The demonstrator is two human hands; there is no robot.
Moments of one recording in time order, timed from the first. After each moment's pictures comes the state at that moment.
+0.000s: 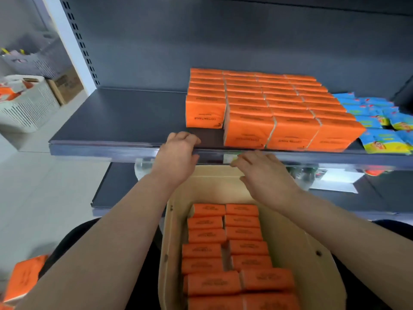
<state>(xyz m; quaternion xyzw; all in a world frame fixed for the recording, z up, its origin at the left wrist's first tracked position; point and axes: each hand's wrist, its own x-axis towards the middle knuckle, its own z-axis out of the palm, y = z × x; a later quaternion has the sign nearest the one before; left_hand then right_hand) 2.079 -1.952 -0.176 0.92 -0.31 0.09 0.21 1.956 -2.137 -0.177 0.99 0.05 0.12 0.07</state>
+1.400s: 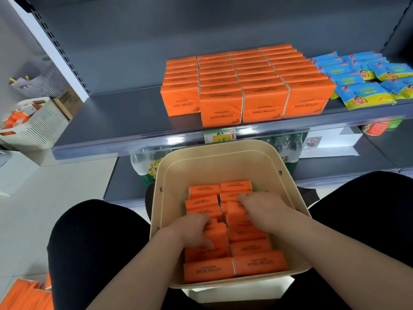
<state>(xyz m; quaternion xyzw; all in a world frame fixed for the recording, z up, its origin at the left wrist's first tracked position) 1.949 -1.951 -0.282 0.87 -0.35 -0.35 0.03 1.860 -2.140 -0.253 0.99 -0.03 -0.13 0.00</state>
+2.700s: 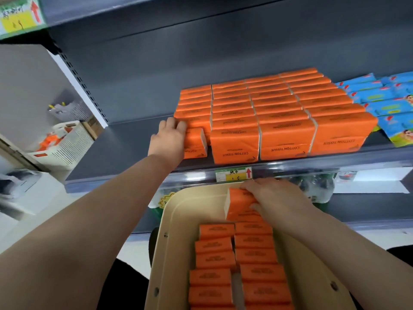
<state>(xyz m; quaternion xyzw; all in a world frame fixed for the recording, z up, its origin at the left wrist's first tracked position) 2.146 -2.017 -0.141 0.95 -0.25 0.15 -0.03 1.938 -2.186 -0.184 1.00 0.01 0.04 -0.05</state>
